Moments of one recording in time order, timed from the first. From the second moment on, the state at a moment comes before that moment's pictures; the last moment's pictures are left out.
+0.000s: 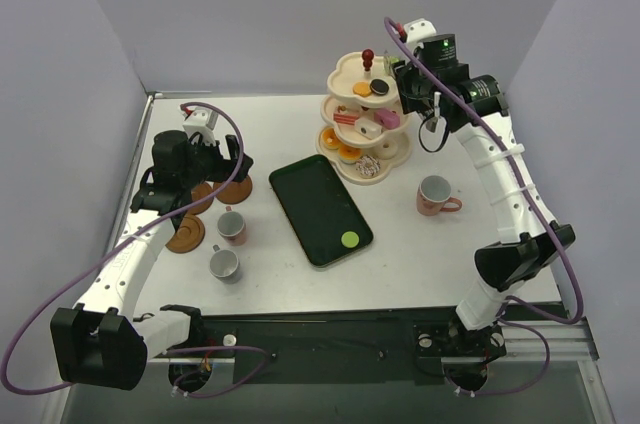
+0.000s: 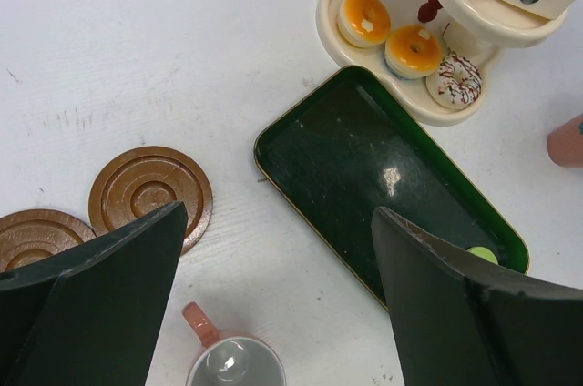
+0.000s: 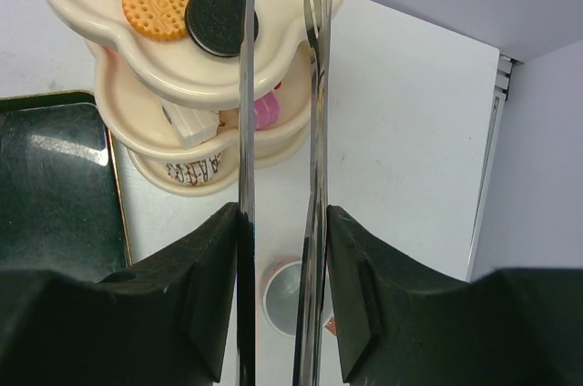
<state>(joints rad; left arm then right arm) -0.14 1.13 0.93 -0.19 0.27 -0.20 0.38 1.69 2.05 -0.95 0.25 -0.13</state>
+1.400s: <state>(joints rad) -0.14 1.13 0.93 -0.19 0.27 -0.20 1.20 1.32 1.12 -1.07 0.54 0.43</state>
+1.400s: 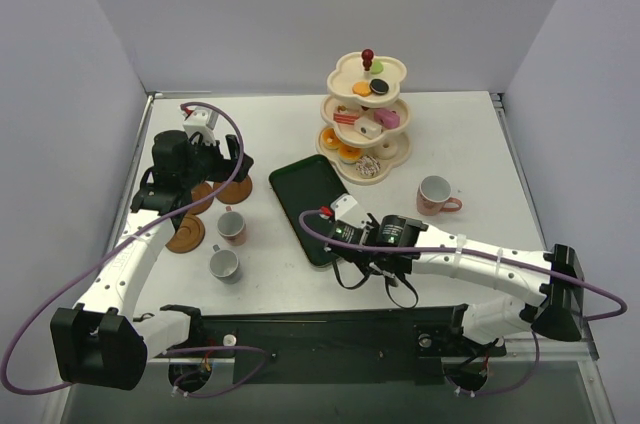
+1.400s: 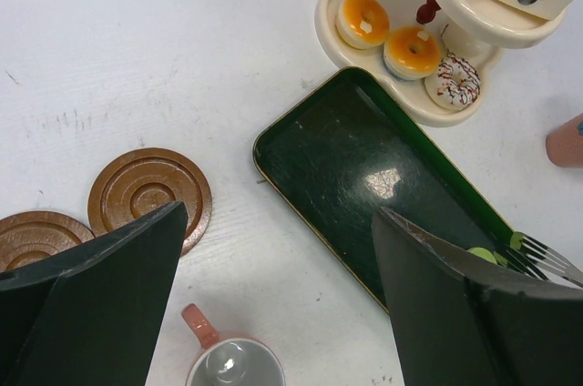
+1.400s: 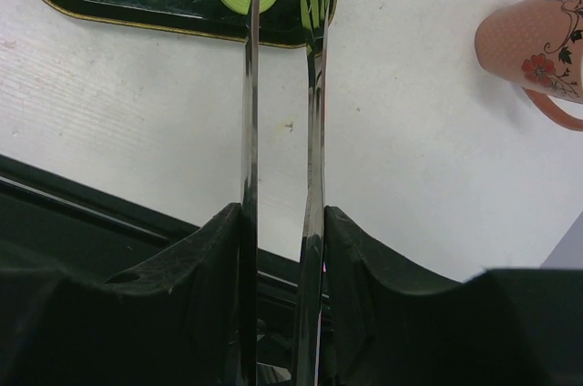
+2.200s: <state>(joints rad) -0.14 1.13 0.93 -0.18 0.27 -0.20 1.20 1.44 1.12 -1.08 0.49 0.42</state>
